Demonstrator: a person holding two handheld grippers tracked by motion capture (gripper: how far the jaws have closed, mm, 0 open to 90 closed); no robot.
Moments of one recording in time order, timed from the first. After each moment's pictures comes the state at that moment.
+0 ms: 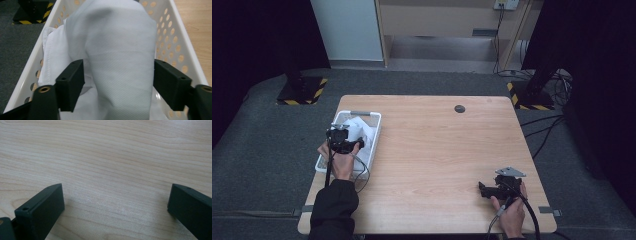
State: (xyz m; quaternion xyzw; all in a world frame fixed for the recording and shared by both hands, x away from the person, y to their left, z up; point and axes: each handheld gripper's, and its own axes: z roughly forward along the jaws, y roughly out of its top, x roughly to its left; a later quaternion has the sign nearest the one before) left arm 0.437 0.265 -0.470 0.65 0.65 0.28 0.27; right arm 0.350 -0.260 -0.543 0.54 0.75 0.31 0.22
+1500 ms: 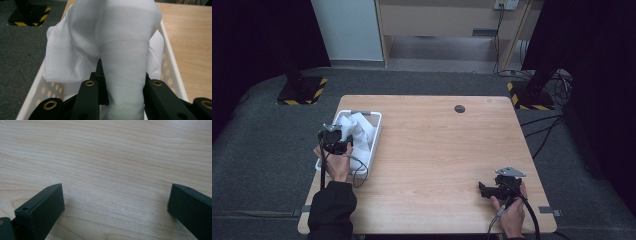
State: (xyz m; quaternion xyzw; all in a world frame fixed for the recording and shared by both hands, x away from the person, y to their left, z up) left arm 0.413 0.276 -0.446 0.62 0.65 0.28 0.33; right arm 0.350 -0.260 -0.543 0.54 0.75 0.31 0.22
